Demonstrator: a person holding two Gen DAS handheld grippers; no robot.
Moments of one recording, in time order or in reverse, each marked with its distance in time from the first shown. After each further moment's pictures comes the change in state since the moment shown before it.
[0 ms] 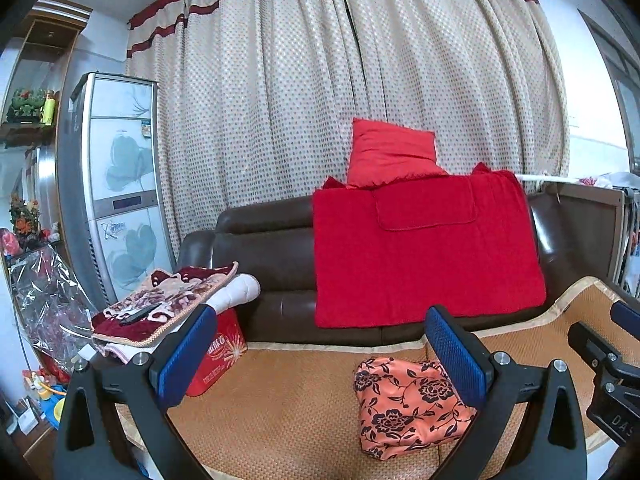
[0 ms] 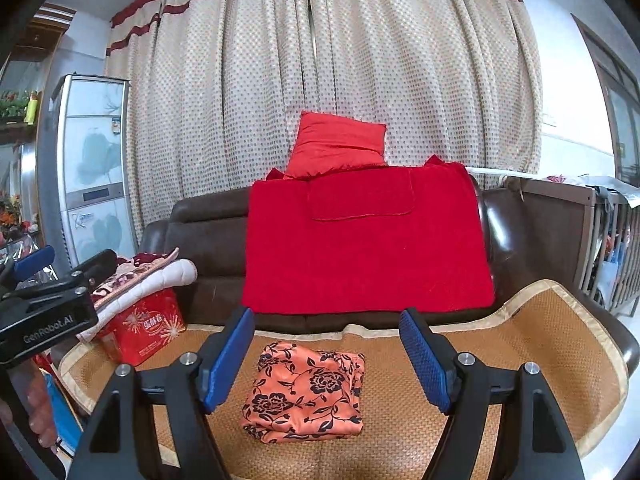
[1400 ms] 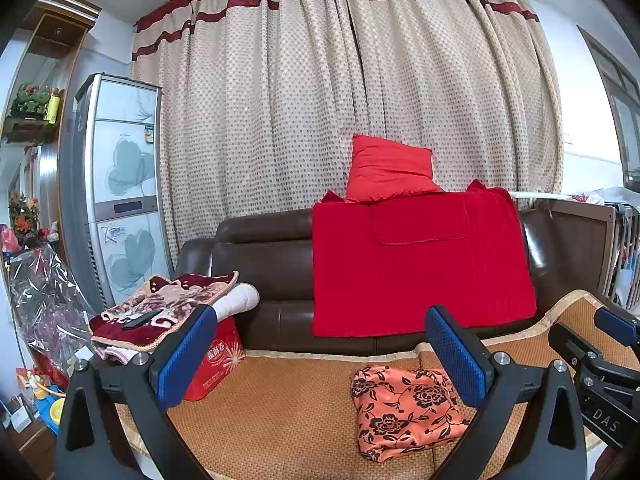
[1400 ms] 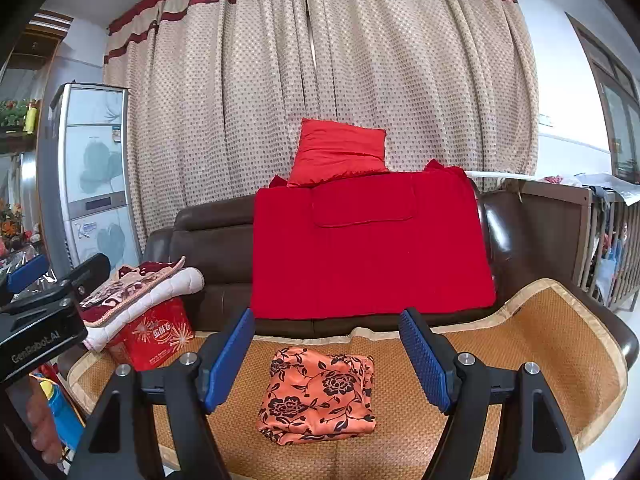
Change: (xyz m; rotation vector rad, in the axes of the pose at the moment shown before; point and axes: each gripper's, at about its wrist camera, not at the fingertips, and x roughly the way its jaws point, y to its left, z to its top) left arm -0.026 0.017 0.009 -0.029 -0.038 -0.023; right arm -0.018 0.015 0.011 0.023 -0.006 0.002
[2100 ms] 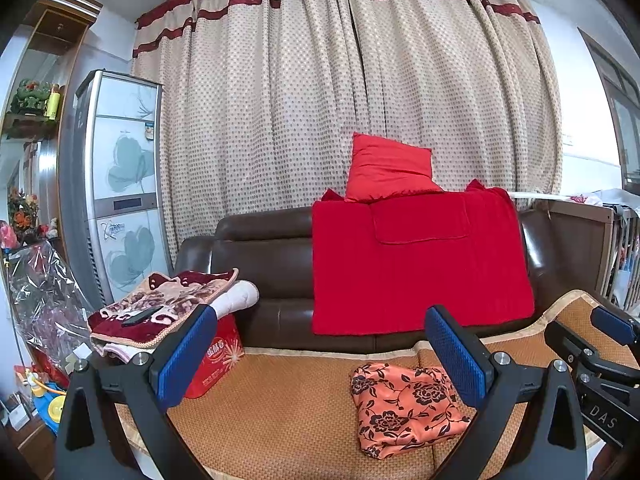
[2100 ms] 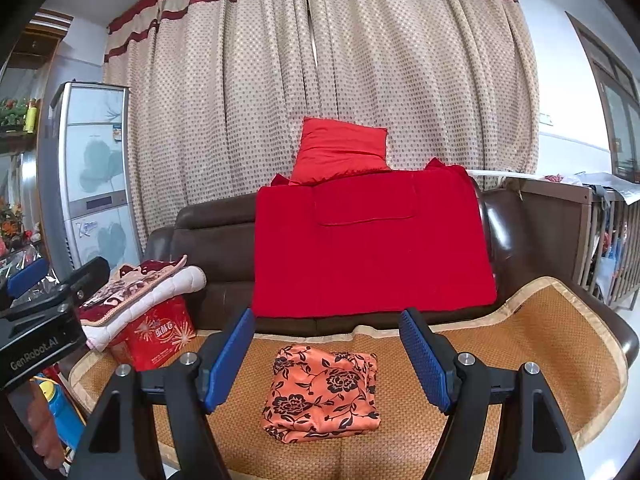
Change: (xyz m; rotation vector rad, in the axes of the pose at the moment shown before) left arm -0.002 0.000 -0.002 -0.009 0.005 -0.001; right arm 0.001 0.005 0.001 -0.002 0.005 0.000
